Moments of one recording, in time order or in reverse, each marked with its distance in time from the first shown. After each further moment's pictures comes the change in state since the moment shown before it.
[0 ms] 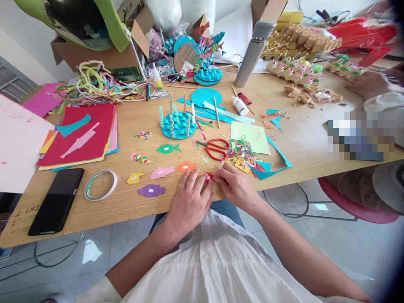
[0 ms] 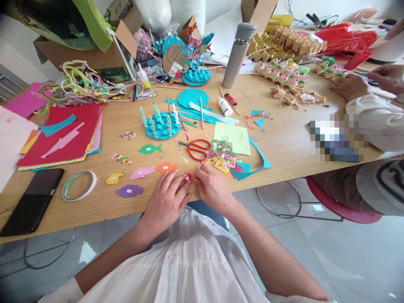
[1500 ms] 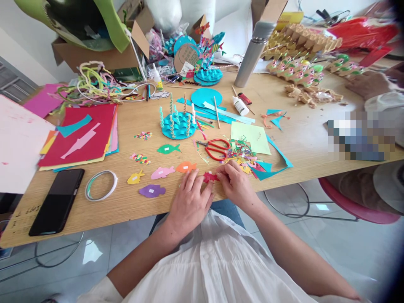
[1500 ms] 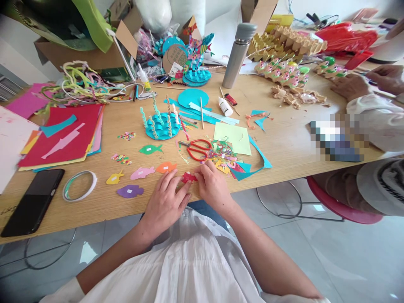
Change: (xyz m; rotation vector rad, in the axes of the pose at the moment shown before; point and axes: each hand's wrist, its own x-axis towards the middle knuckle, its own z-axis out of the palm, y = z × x) left_hand 0.000 0.001 -0.003 -0.020 0.001 -0.037; right_hand 0.002 0.000 0.008 0.089 0.176 0.110
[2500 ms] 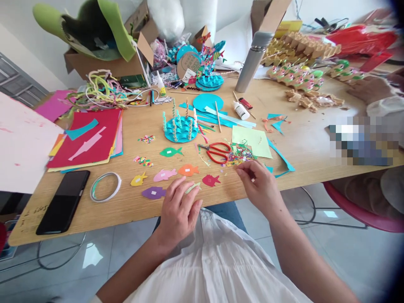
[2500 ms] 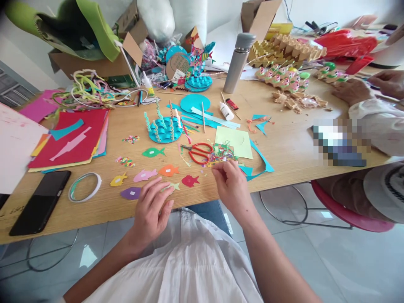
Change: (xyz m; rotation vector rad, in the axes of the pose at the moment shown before) left_hand -0.026 -0.014 -0.019 -0.253 0.277 -0.064; right_hand -0.001 0.005 -0.039 0.008 0.177 0.117
